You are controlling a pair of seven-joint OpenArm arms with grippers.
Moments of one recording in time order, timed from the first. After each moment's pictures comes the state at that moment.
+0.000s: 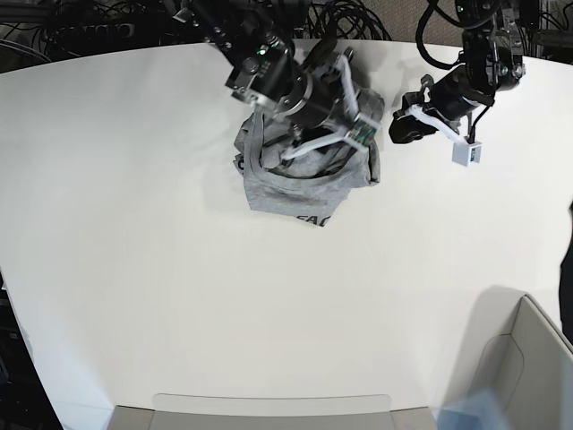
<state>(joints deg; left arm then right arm) 24.1 -14.8 -15.2 111.7 -53.1 -2.1 59.5 -5.7 -0.9 -37.5 115.6 -3.3 24.8 -65.5</state>
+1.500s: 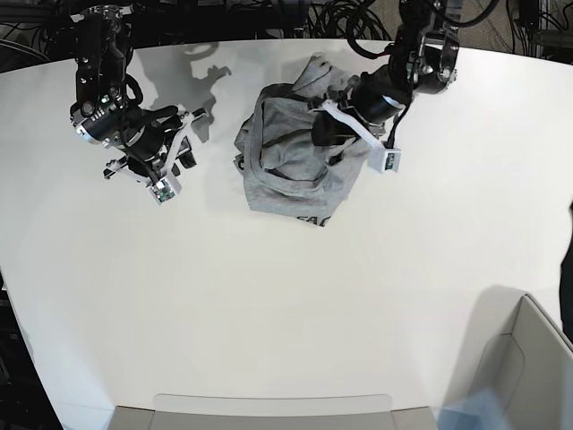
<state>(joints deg) 20.1 -10.1 8.9 117.2 -34.7 8.9 52.8 -9.8 16.1 -0.3 114.4 19.5 24.4 -66.1</state>
